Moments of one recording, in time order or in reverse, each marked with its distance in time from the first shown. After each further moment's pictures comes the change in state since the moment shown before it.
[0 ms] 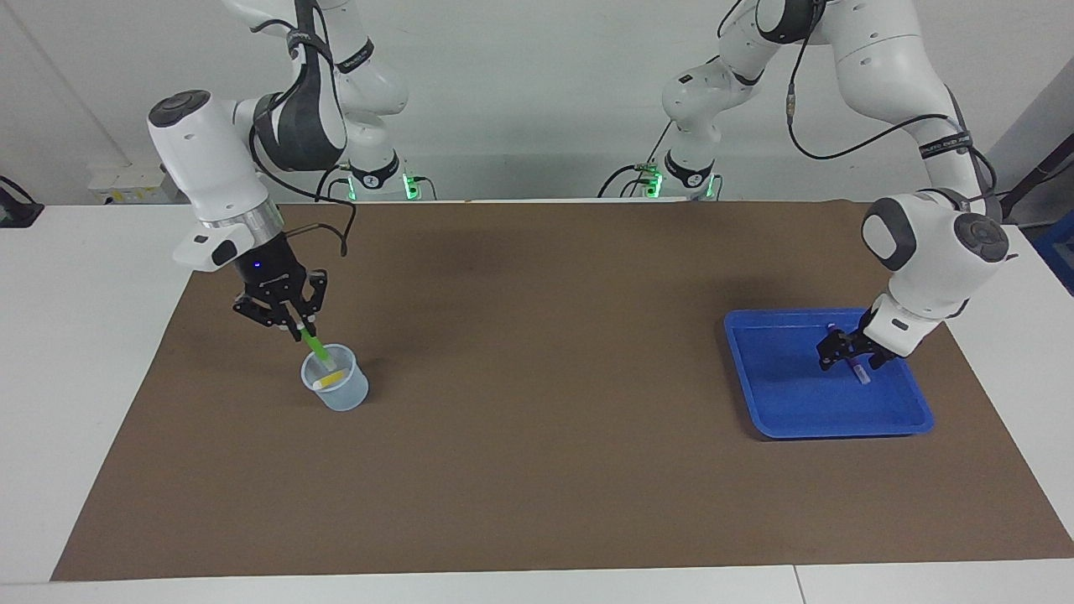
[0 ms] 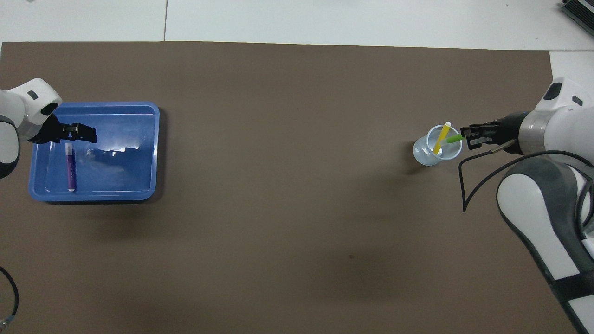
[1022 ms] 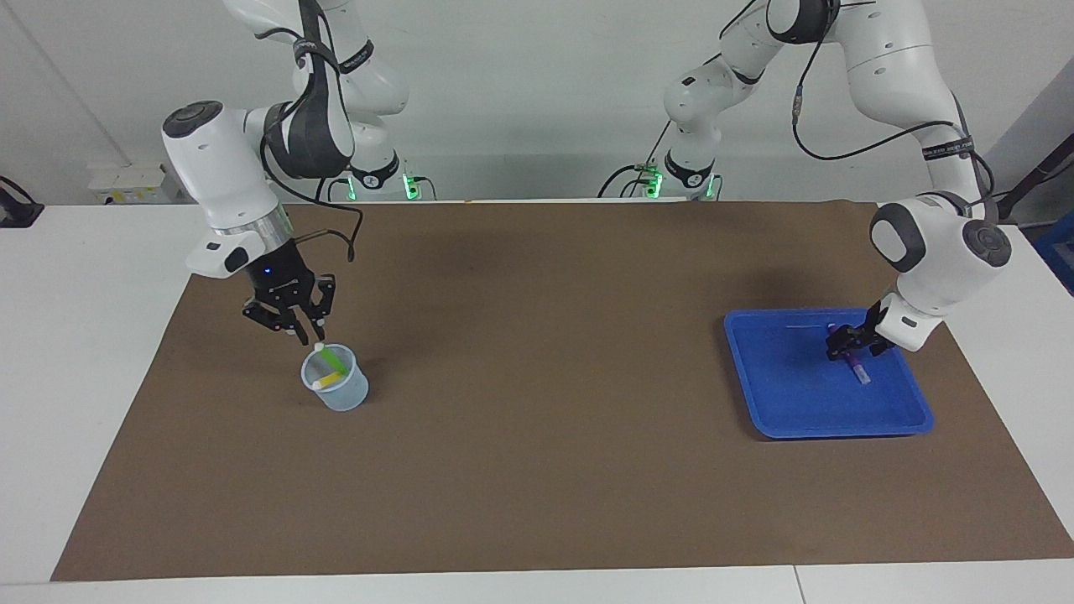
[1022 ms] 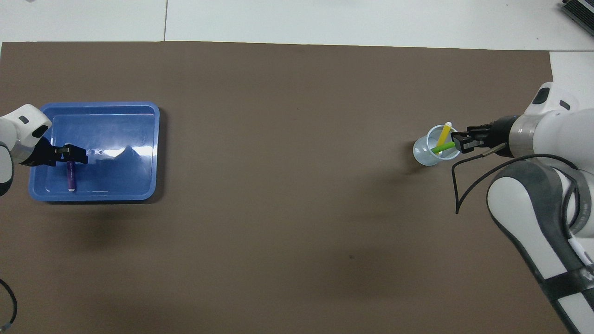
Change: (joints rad) left arm 0.087 -0.003 0.001 -0.134 0.001 0.087 0.002; right arm 0.003 0.005 0.007 -0.025 0.000 0.018 0.000
